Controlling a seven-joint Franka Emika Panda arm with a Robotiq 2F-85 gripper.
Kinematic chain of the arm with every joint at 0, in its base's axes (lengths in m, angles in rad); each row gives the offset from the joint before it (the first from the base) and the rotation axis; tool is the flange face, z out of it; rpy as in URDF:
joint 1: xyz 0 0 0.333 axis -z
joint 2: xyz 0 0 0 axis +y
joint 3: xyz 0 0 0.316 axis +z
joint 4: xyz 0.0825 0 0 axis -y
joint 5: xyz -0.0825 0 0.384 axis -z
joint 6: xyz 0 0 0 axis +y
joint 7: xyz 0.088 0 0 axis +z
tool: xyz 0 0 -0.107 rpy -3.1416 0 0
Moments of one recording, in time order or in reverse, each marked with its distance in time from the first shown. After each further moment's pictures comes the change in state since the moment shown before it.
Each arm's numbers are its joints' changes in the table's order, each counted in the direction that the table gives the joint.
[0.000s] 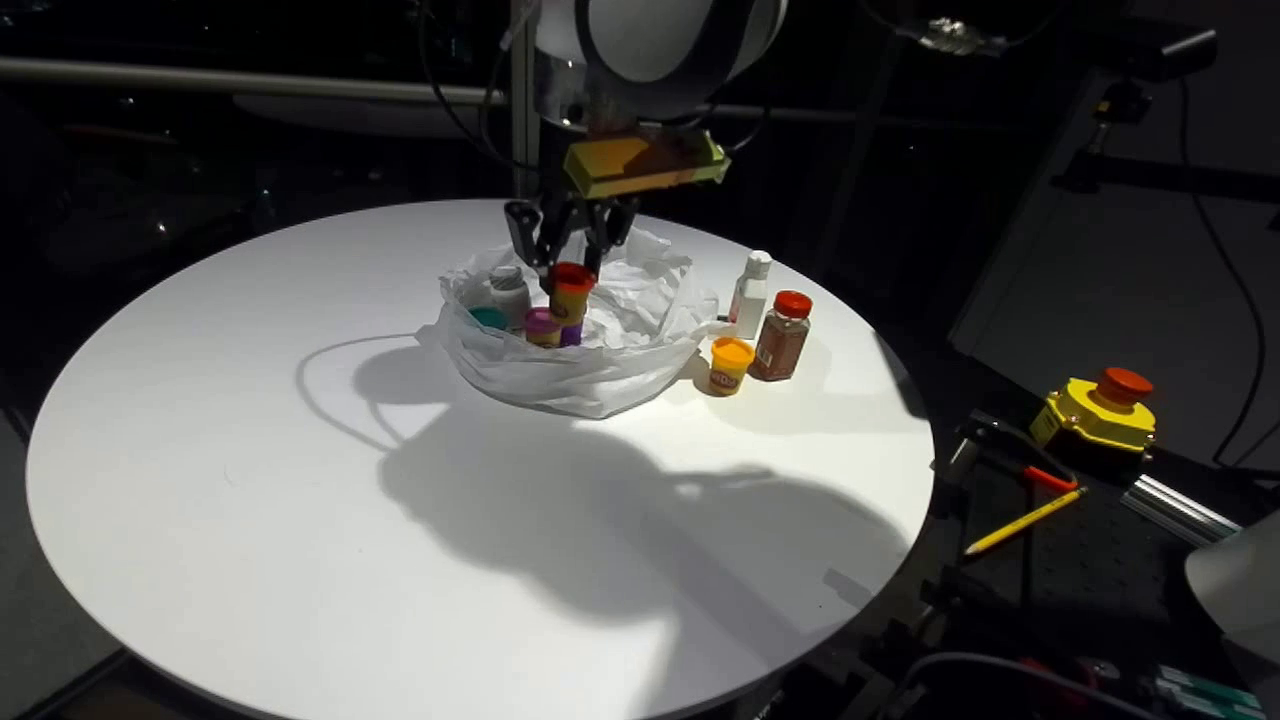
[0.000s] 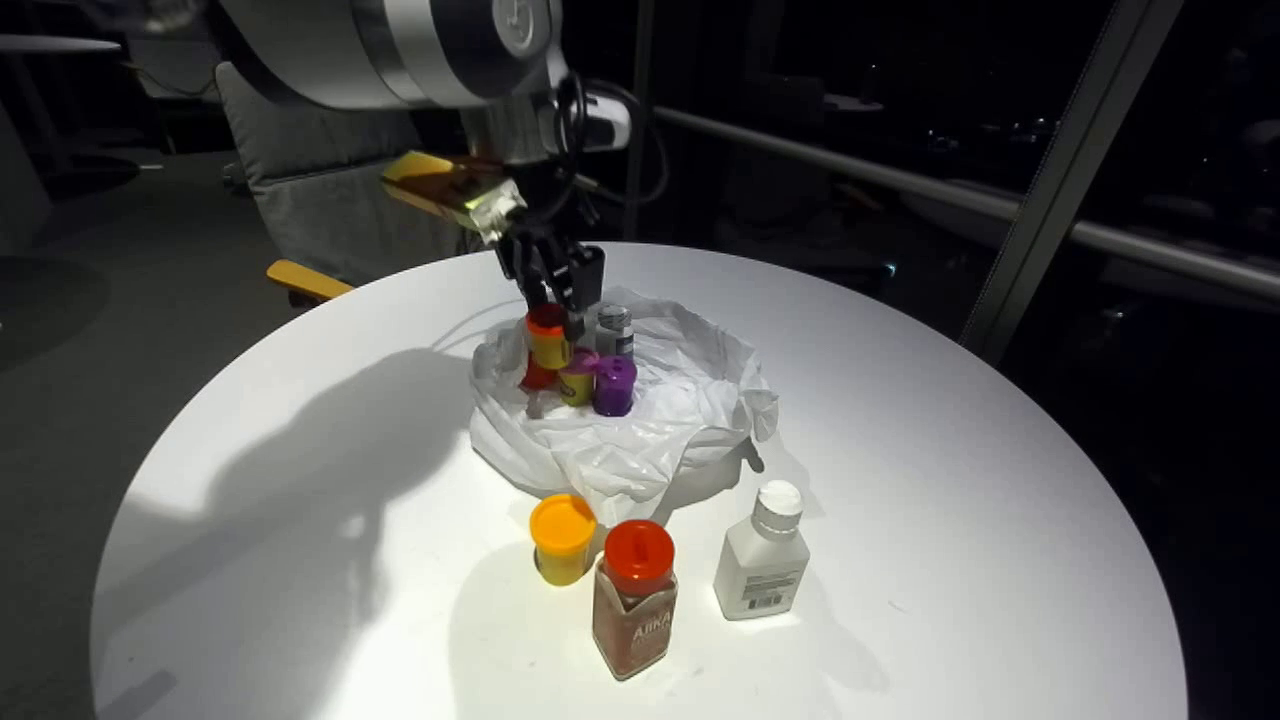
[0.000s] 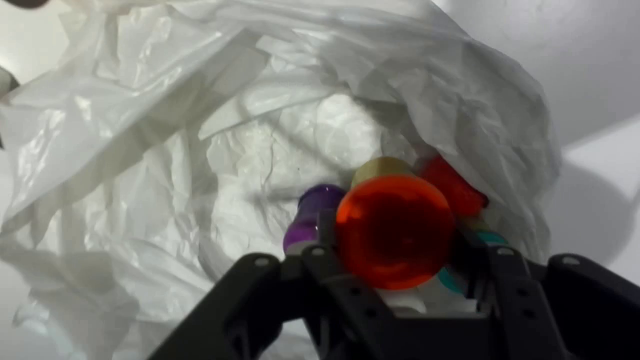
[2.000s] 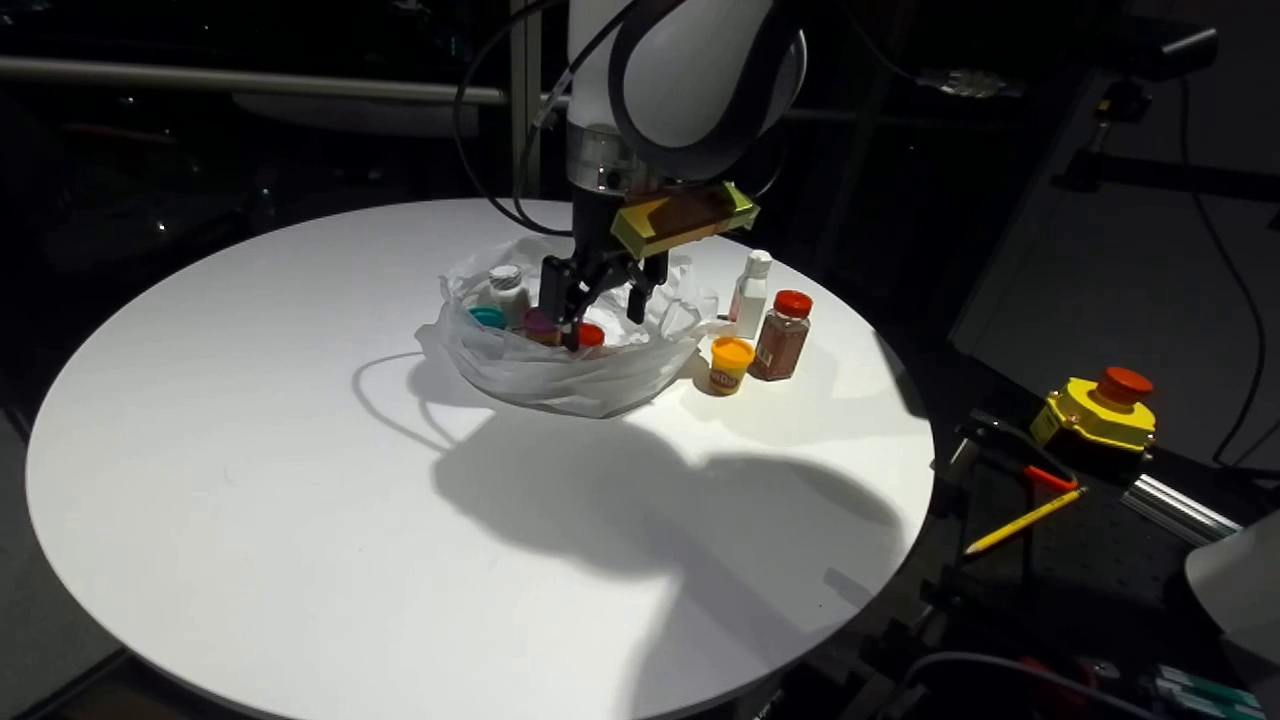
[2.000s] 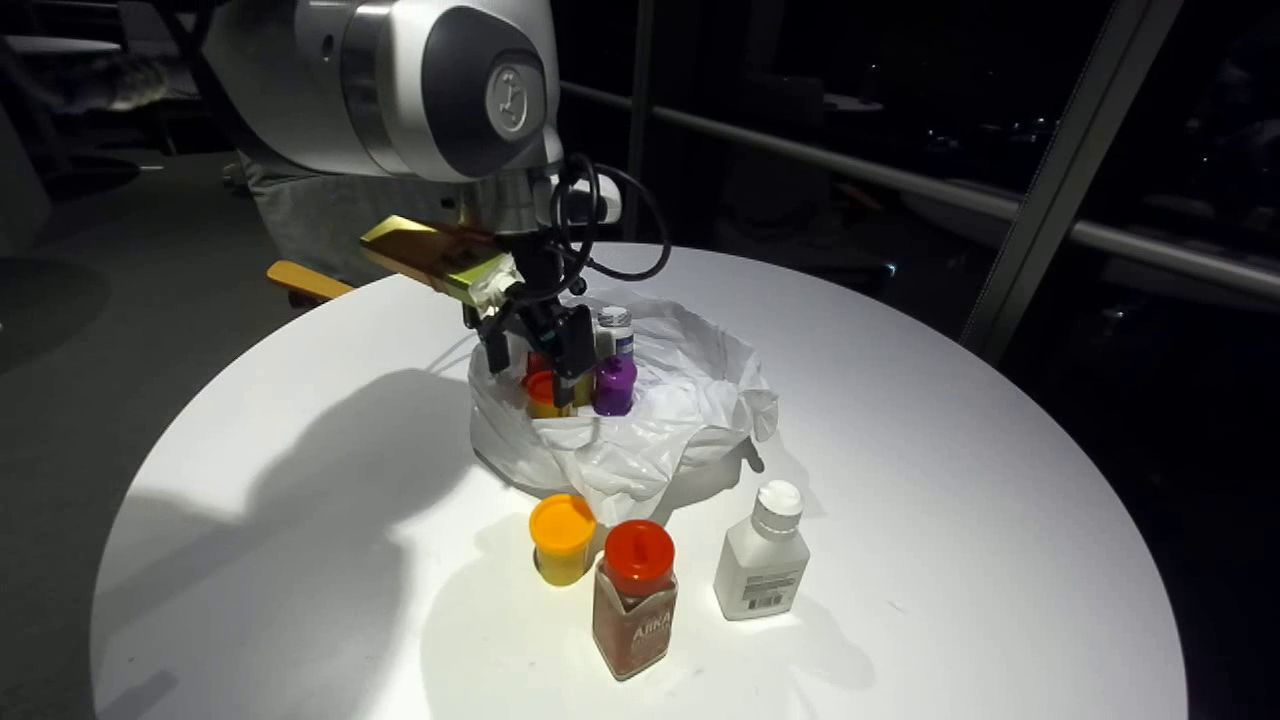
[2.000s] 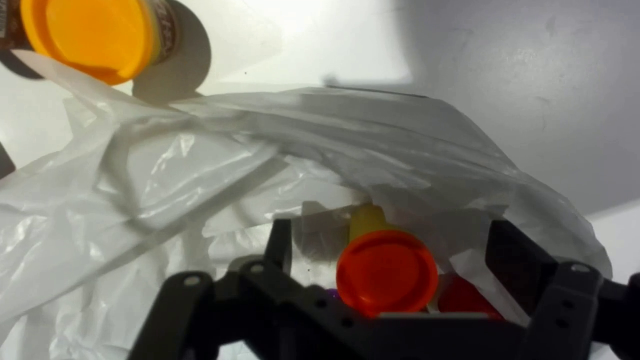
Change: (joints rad) arm 0.116 0.038 0.109 -0.072 -0.007 -0.012 0.116
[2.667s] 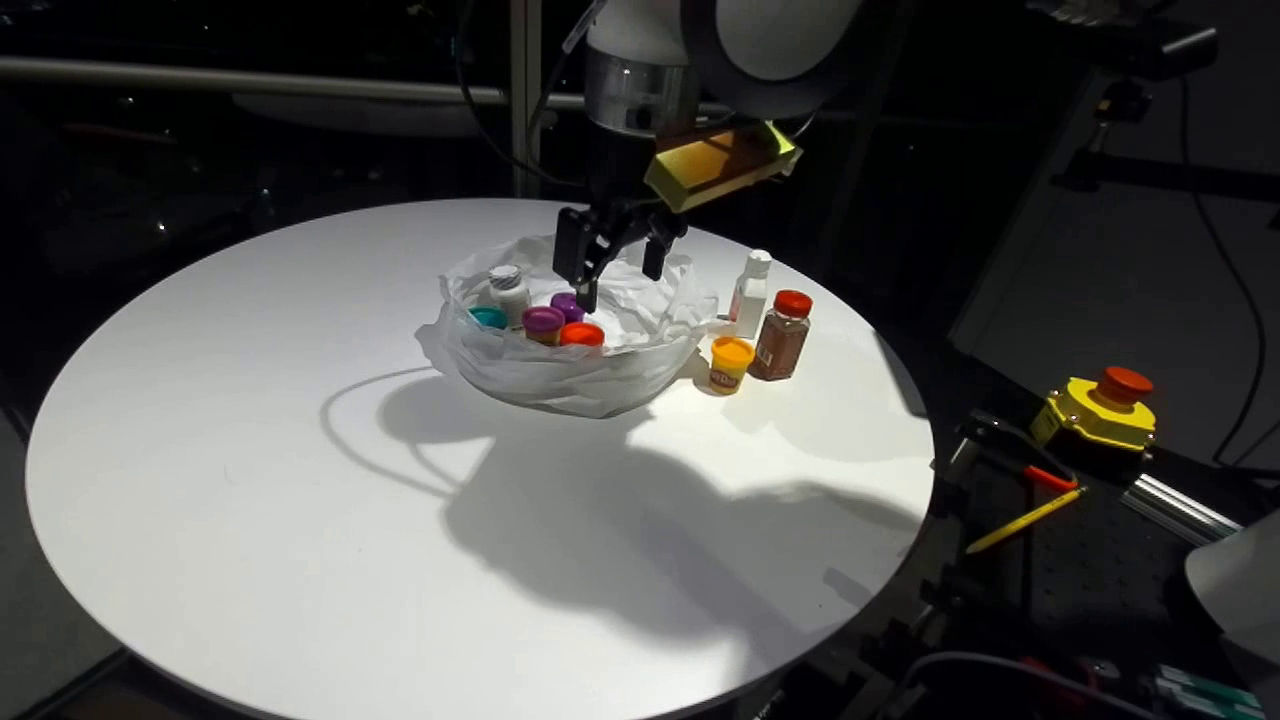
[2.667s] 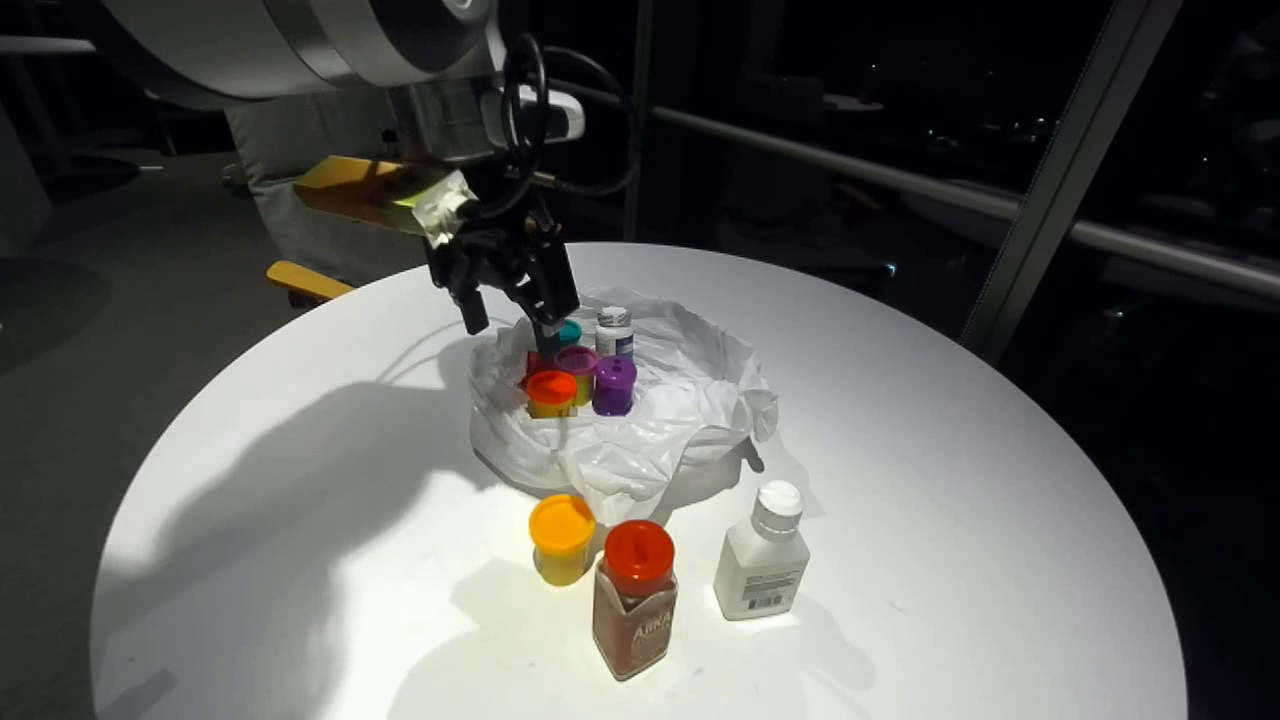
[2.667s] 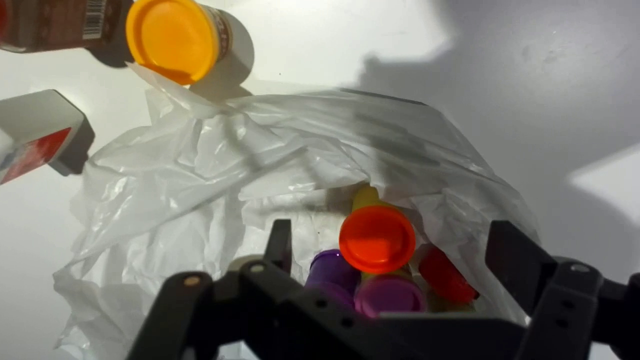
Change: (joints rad) arm -0.028 -0.180 -0.002 -0.131 0.174 0.007 -0.112
